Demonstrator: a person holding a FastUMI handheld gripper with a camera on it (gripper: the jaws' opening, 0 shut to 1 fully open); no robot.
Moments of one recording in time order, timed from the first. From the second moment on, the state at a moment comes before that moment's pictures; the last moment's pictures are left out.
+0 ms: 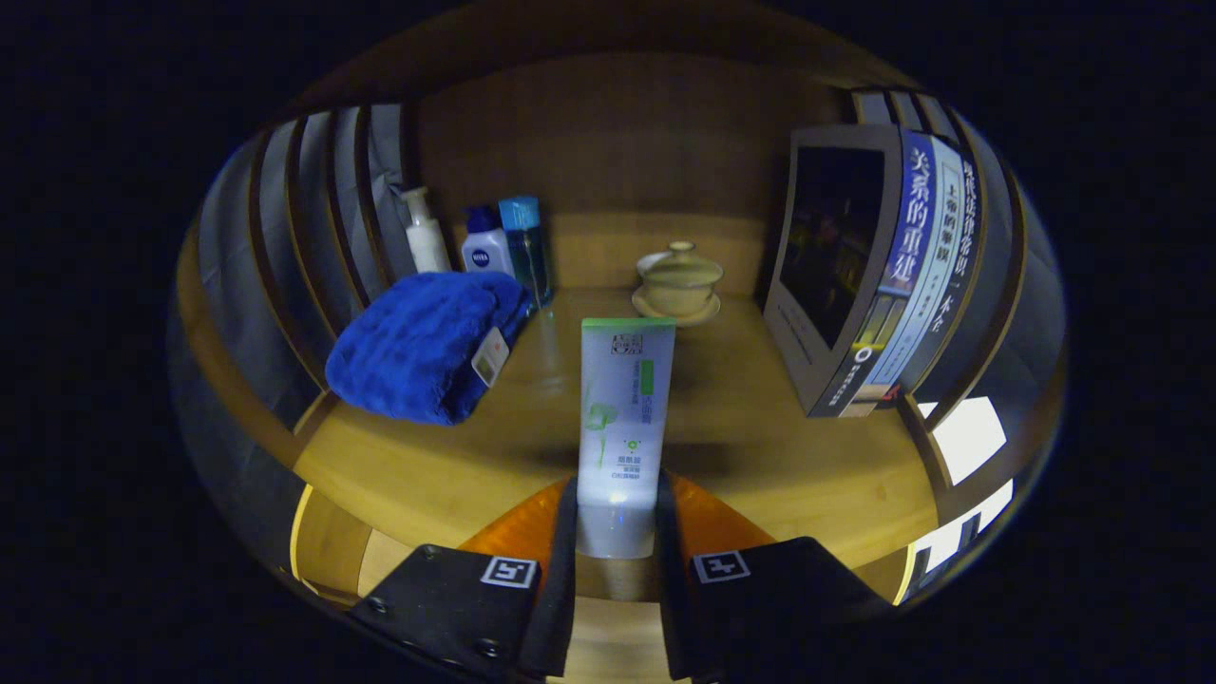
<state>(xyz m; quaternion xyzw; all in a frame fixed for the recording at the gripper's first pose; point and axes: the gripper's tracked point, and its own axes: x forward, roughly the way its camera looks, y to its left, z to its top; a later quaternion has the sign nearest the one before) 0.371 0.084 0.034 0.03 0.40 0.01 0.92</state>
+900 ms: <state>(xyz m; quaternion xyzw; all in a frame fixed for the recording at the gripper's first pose) 0.342 0.098 0.127 -0.02 0.25 0.03 0.97</state>
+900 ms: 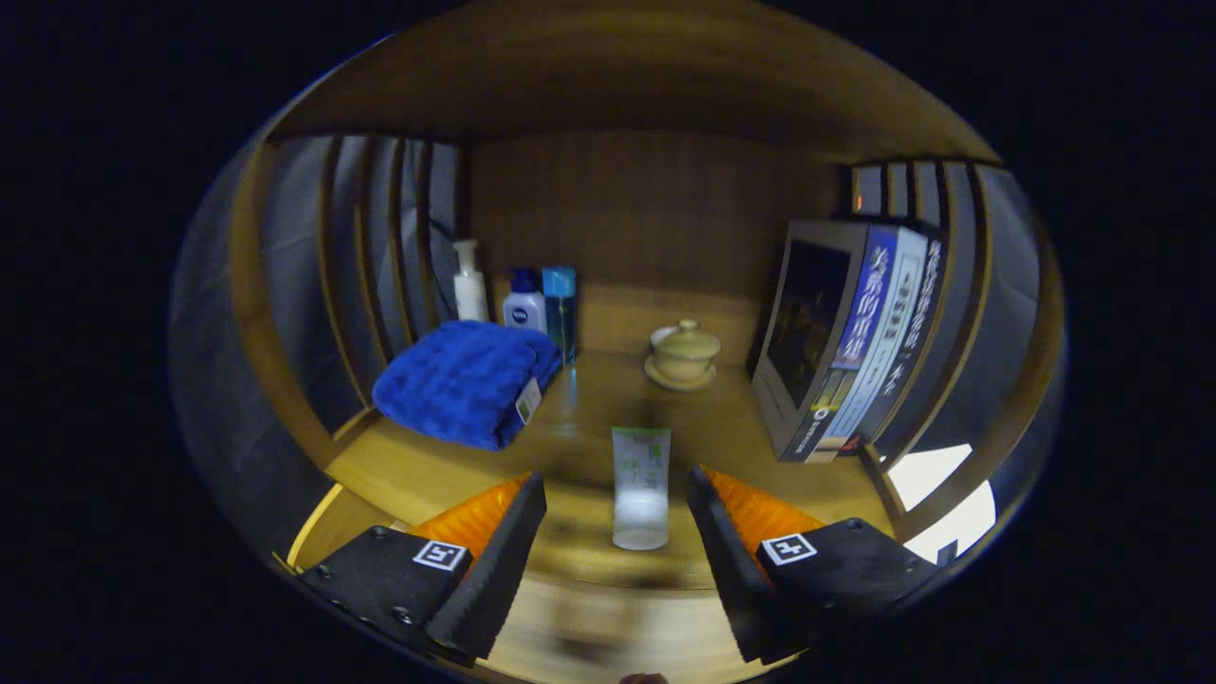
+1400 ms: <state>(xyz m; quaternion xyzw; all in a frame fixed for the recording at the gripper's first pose) 0.249 0.125 0.196 -0.04 0.11 0.05 0.99</state>
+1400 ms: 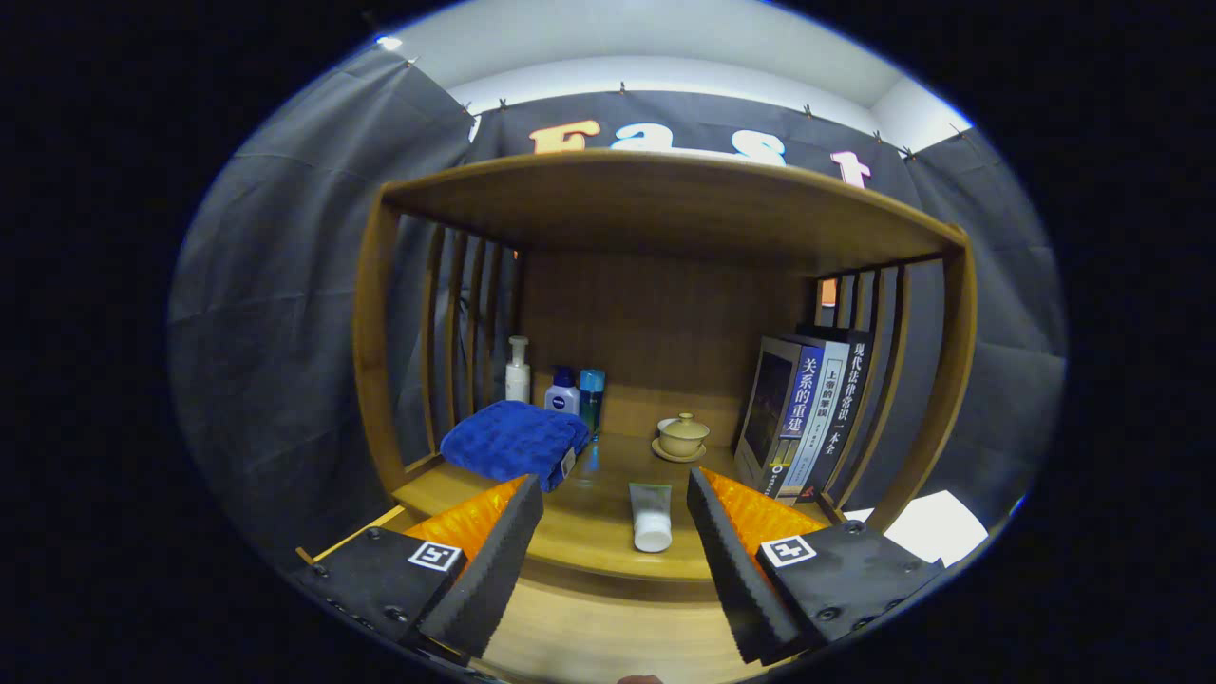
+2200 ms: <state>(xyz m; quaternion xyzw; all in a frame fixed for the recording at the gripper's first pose) 0.117 0.146 0.100 -0.03 0.08 0.01 1.00</state>
